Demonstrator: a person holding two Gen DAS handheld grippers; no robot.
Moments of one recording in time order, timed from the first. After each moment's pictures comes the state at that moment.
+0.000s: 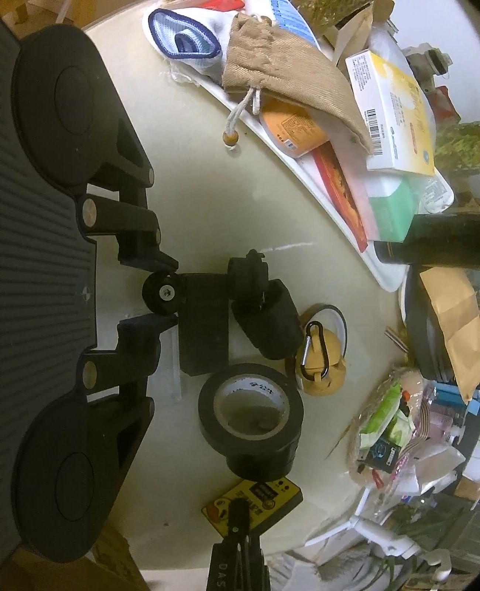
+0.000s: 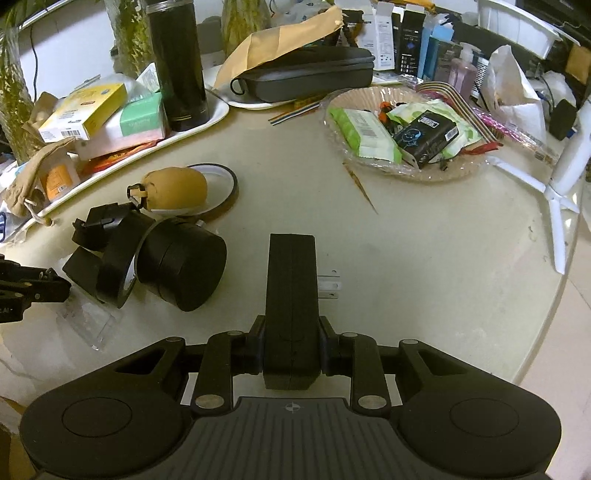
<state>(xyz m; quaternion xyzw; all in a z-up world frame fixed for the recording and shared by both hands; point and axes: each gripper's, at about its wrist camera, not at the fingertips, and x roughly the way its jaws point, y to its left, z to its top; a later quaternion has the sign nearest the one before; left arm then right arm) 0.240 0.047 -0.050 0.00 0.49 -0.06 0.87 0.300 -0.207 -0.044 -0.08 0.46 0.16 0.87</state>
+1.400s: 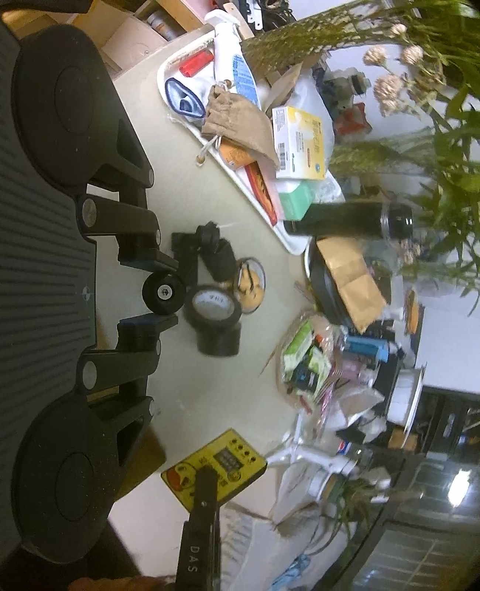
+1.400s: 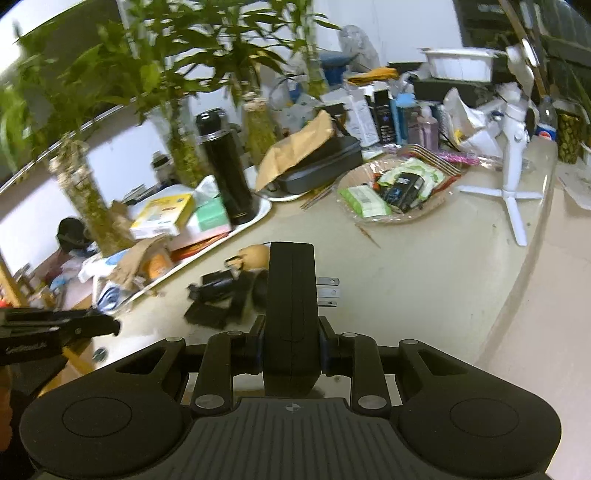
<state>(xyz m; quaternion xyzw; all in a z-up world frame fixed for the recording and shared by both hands) 0.115 0.010 0.051 0.00 0.37 -0.08 0.93 0.157 -0.245 0.050 0.06 0.35 0.19 0.92</state>
